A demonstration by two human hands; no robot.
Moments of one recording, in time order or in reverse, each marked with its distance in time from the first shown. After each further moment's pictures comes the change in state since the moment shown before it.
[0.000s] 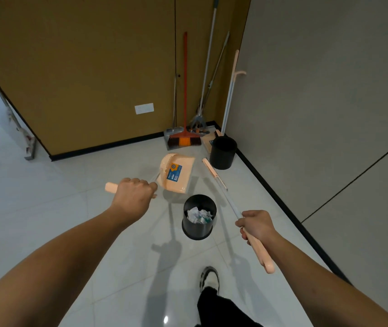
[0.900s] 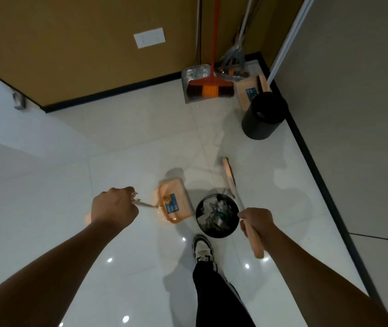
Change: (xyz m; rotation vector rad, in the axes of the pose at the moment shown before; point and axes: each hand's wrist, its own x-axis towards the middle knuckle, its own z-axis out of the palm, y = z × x) left_hand 0.298 -0.064 0.182 -0.320 -0.467 -0.406; right_hand 0.381 -0.143 0.114 -0.006 -0.148 0.525
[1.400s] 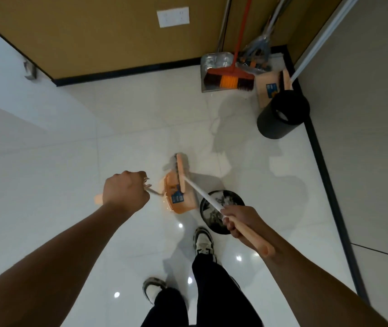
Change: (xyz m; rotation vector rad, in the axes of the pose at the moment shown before) left_hand 0.023 -0.020 0.005 -0.022 0.026 0.002; right_hand -0.022 -0.020 0.071 -0.107 -0.323 0.154
